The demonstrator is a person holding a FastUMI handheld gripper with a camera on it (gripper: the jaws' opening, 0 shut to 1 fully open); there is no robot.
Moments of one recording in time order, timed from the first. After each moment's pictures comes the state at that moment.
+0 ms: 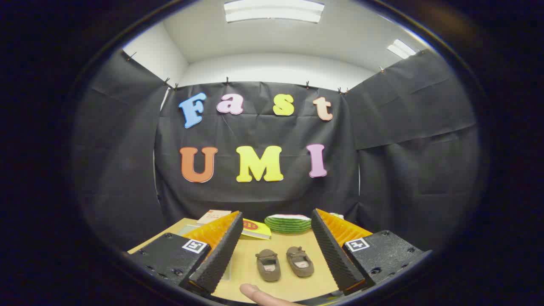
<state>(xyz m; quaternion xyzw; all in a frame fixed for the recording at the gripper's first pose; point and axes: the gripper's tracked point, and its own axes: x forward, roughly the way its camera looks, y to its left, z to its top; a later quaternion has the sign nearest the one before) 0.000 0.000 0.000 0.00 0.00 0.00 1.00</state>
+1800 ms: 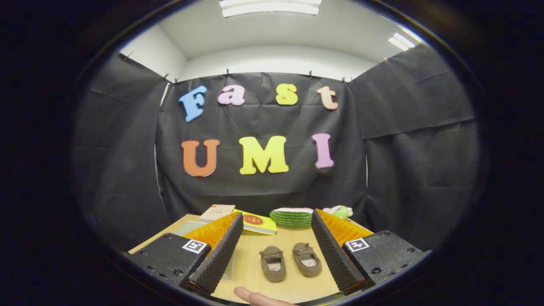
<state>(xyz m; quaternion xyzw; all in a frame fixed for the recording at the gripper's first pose) 0.058 0.006 -0.033 0.02 0.04 0.03 1.00</state>
